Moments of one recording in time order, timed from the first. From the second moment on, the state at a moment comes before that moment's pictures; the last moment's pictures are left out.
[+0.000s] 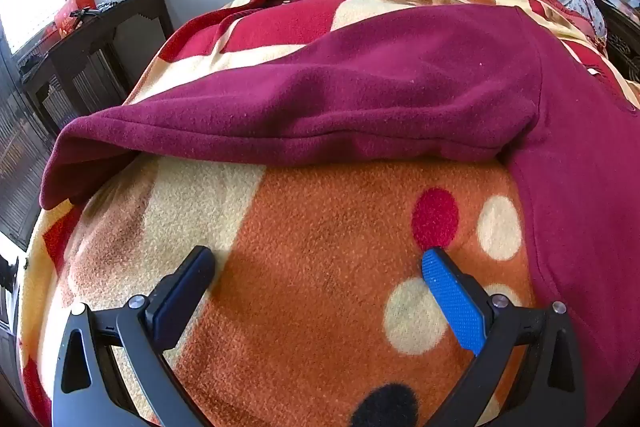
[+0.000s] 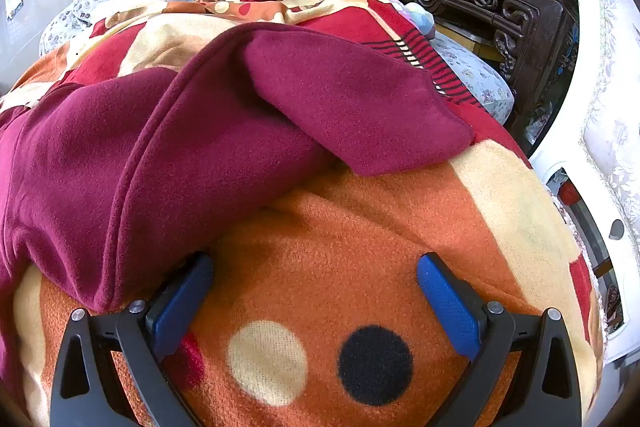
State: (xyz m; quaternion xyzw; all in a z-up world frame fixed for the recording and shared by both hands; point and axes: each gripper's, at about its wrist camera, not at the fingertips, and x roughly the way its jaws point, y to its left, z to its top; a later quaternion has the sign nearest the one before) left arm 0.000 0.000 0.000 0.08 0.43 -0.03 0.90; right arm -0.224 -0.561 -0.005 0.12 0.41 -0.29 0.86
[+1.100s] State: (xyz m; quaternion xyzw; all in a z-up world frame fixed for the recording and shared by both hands) left arm -0.082 -0.051 0.057 0.10 0.39 -0.10 0.91; right arm -0.282 -0.509 0.038 0.11 0.43 -0.29 0.85
